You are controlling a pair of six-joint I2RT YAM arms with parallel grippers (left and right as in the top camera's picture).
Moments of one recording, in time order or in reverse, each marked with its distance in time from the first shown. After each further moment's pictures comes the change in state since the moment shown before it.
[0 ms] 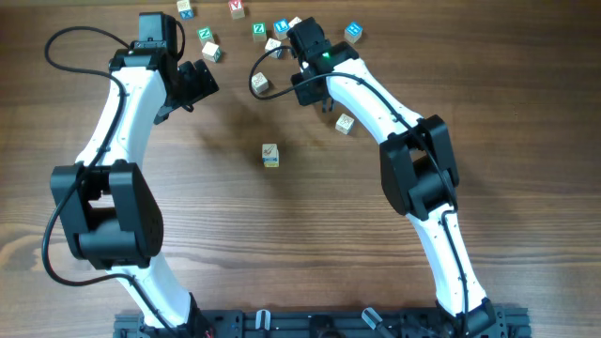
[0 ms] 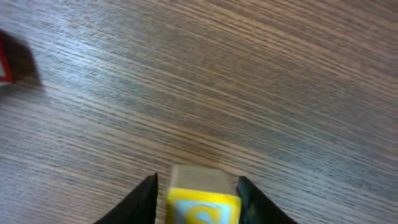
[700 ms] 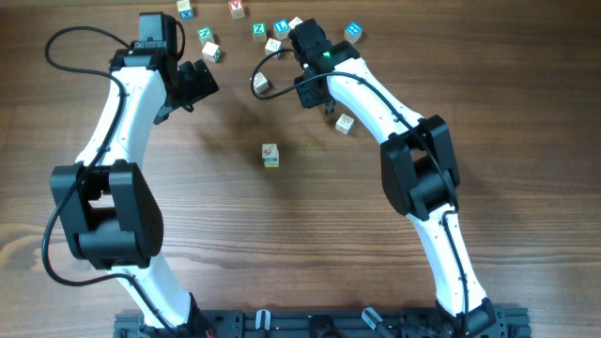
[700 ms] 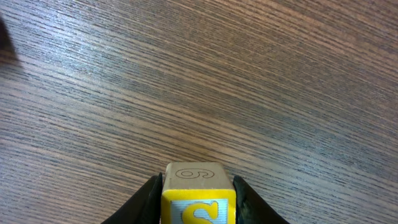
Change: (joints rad) left arm 0.000 0.000 0.000 0.000 0.000 0.000; right arm -0.001 -0.005 0.000 -0.054 0.014 0.005
